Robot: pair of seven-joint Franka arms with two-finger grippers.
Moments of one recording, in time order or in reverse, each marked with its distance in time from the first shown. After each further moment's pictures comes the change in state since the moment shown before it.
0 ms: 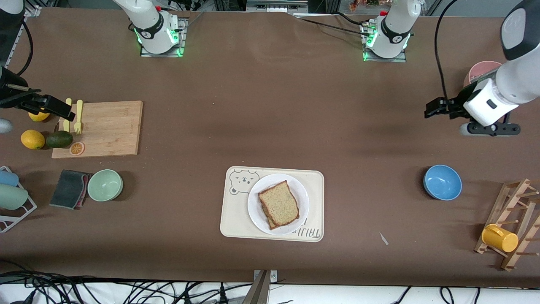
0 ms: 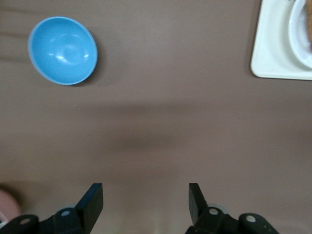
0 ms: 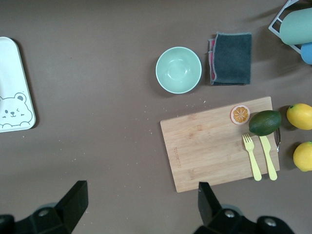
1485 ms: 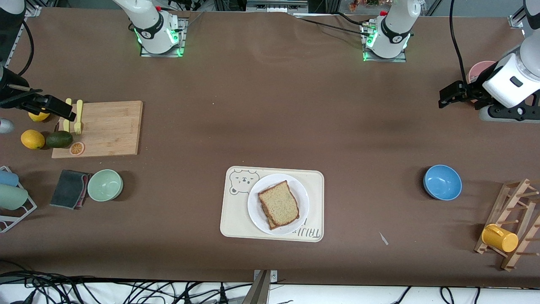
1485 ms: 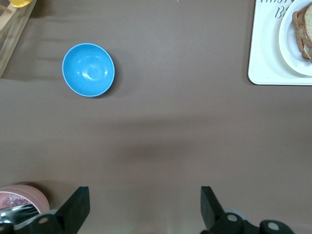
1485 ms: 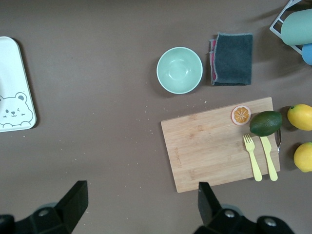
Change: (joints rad) left arm 0.001 -0.017 -0.026 0.116 0.038 -0.054 -0.002; right arm 0.001 0.001 0.002 0.000 0.000 0.003 0.000
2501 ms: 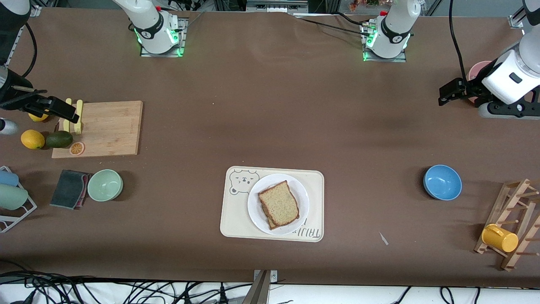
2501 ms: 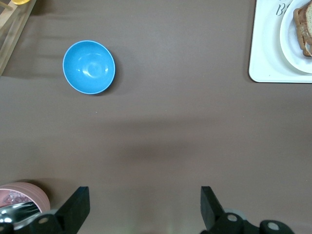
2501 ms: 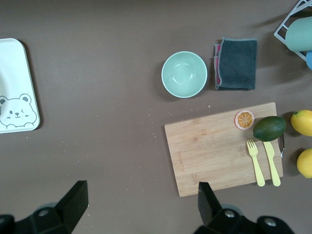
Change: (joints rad) left arm 0.000 -0.017 0.000 -0.019 0.000 -0.001 0.000; right arm 0.013 0.004 0.004 0.000 0.000 0.018 0.000
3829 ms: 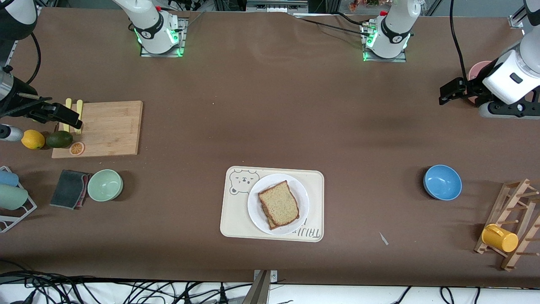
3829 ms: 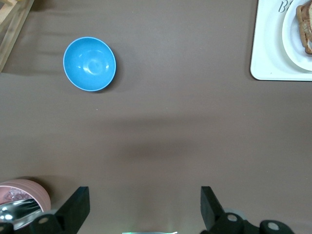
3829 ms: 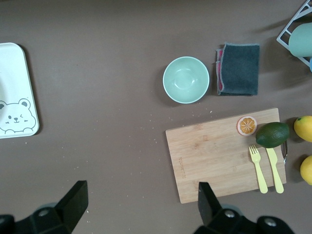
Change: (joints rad) left arm 0.003 0.000 0.001 0.000 0.000 -0.011 0.000; right arm 0.002 0.021 -0.001 -0.002 -0.001 0.034 0.000
